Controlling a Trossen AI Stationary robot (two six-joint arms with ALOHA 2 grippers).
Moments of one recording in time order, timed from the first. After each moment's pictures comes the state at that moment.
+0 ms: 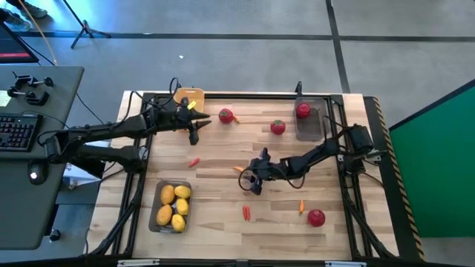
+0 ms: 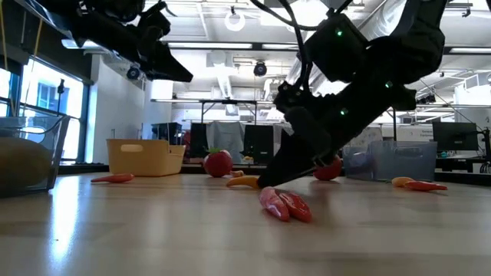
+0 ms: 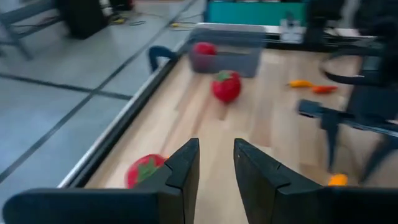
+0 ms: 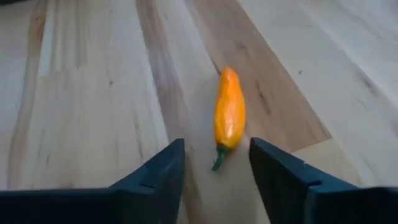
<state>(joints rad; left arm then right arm) 0.43 1.01 0.60 0.04 0.07 0.14 0.15 1.92 0.77 0.43 0.26 0.37</state>
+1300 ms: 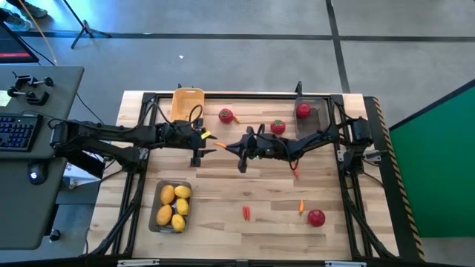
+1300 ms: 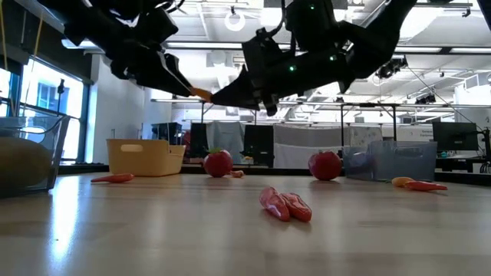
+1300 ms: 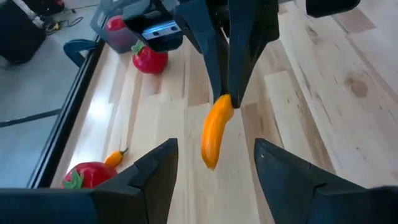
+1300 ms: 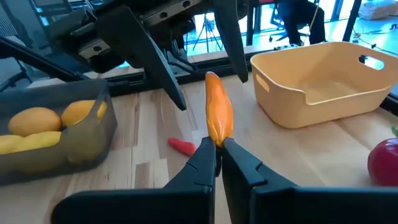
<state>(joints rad) 0.14 1.13 0.60 -0.02 -0.05 0.36 -0.03 1.87 0.90 0.74 0.12 0.12</state>
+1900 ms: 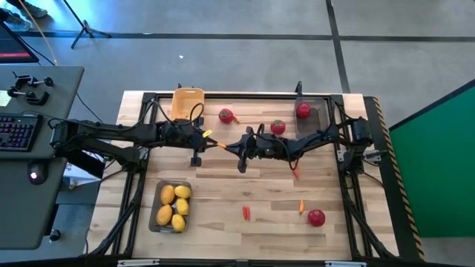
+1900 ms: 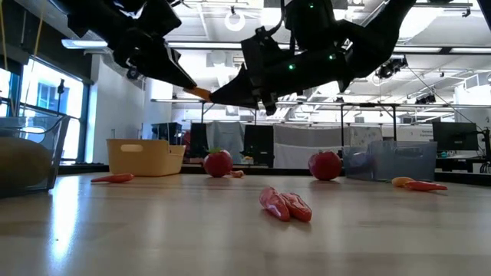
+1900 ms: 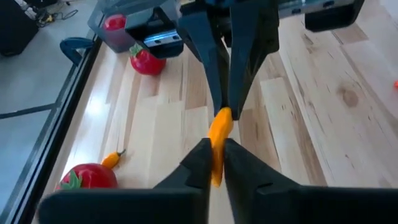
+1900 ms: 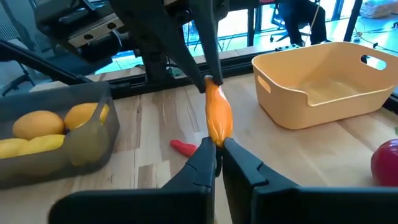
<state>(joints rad) 0.13 1.14 0.66 -0.10 -0.04 0.33 -0.03 1.87 0.91 0.74 0.12 0.13</state>
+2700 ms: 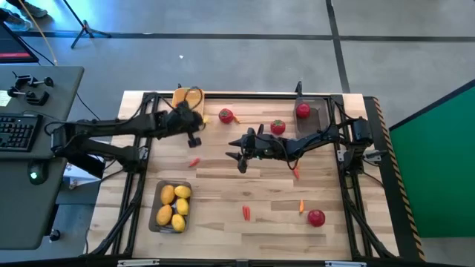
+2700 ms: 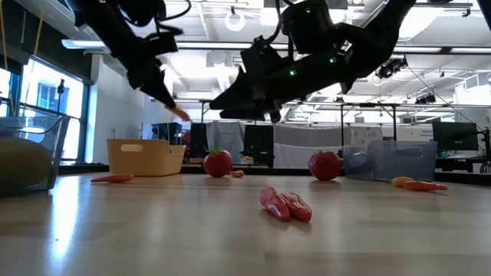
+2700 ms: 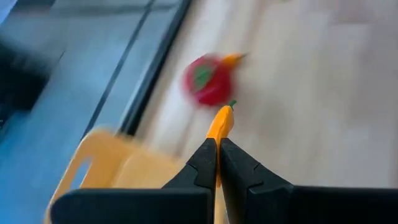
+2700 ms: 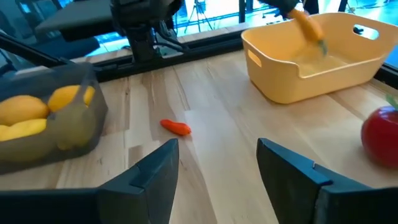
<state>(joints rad) 0.32 1.14 0.75 -0.39 -0.38 0.24 -0.03 1.87 0.91 0.65 0.14 0.18</state>
